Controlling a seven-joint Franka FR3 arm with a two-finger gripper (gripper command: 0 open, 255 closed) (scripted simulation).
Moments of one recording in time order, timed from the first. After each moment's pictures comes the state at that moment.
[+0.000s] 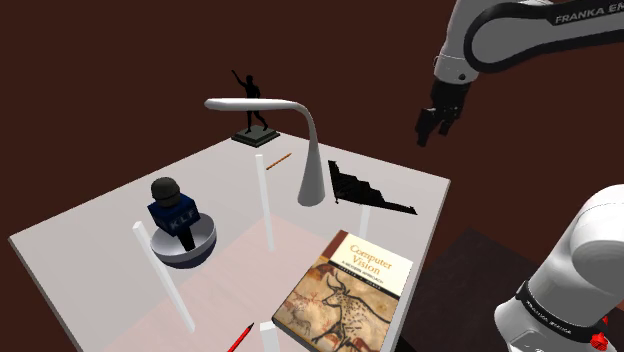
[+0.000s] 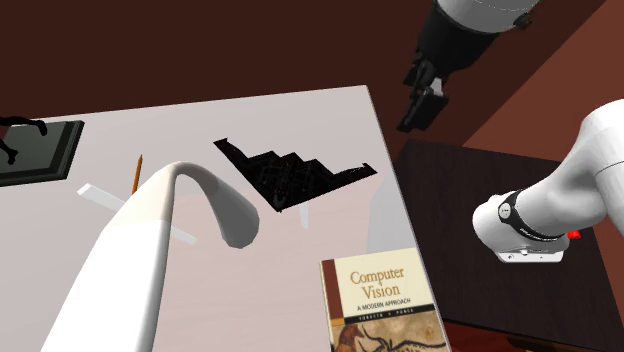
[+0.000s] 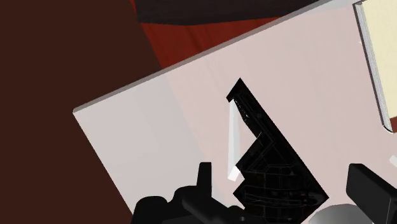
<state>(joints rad) 0.03 -0.67 -0.08 -2.50 -0.13 1.92 0.07</state>
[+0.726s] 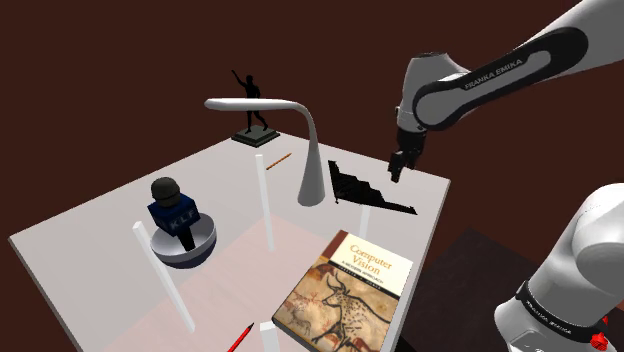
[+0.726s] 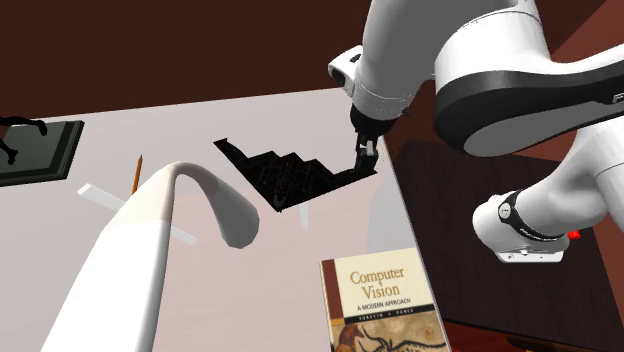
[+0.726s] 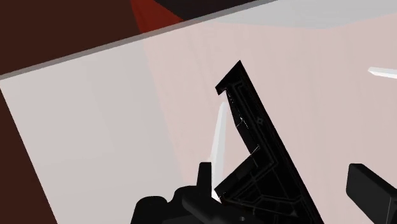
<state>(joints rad) 0.08 -0.32 -0.12 -2.55 -0.12 2.25 -0.05</state>
